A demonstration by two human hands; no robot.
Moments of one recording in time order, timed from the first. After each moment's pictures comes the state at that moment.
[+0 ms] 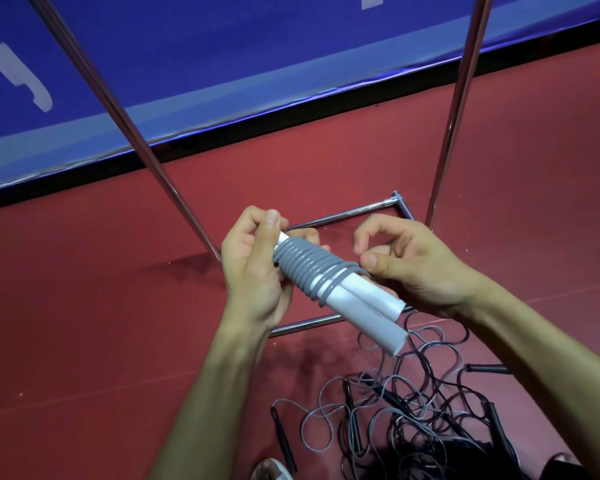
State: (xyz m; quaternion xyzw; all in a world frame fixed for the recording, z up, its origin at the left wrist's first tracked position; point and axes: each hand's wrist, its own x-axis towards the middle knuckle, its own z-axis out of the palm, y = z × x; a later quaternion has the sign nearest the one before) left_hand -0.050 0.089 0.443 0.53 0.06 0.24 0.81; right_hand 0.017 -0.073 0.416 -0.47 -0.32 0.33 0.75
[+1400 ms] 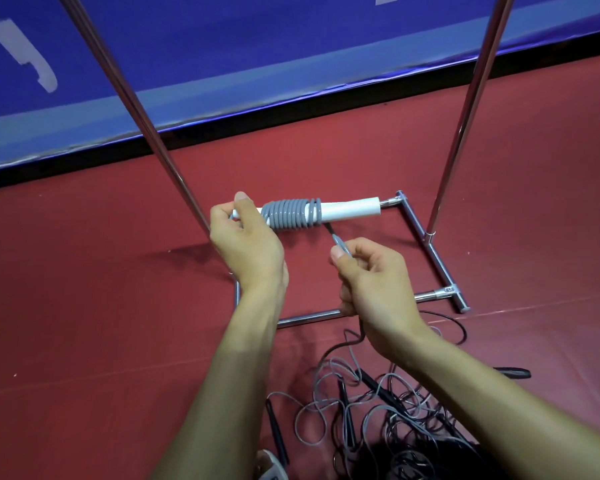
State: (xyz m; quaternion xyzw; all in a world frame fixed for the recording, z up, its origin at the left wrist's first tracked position) left_hand -0.010 0.108 0.422 0.56 0.33 0.50 0.58; right_hand -0.026 -0.016 0.393 -0.63 -0.06 0.15 0.76
